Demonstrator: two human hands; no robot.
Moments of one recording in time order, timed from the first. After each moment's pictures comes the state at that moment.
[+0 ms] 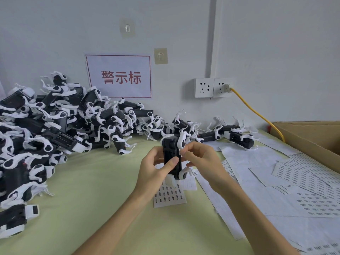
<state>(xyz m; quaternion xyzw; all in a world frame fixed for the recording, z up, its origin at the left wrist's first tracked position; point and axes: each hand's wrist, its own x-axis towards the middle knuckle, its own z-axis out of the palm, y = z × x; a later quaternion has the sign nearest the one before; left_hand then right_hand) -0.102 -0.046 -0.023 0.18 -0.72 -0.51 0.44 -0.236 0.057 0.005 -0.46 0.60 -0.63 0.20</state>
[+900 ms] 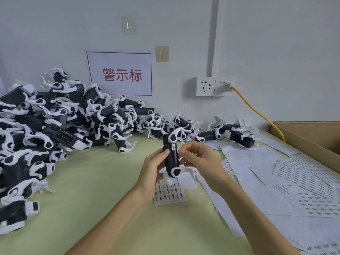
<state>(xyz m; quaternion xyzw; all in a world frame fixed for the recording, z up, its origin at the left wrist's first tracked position) -0.101 -0.043 -0.018 0.18 -0.61 -0.70 0.33 -0.235 0.055 0.001 -0.46 0.57 -0.64 0.24</state>
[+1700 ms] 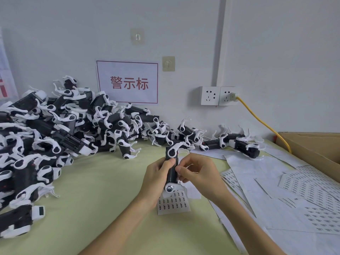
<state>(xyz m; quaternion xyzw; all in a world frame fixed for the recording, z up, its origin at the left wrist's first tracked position) -0.103 -0.044 -0.015 0.22 -0.65 -0.61 0.39 -0.224 0.052 -0.003 -0.52 0.60 -0.59 0.16</state>
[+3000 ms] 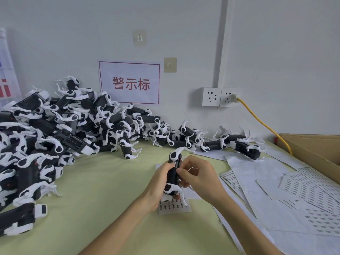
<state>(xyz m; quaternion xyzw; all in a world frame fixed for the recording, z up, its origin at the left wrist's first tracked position) -0.098 -0.037 -0.011 0.25 -0.62 -0.70 0.24 -0.222 0.047 -0.011 -0.51 0.64 -0.56 0.14</state>
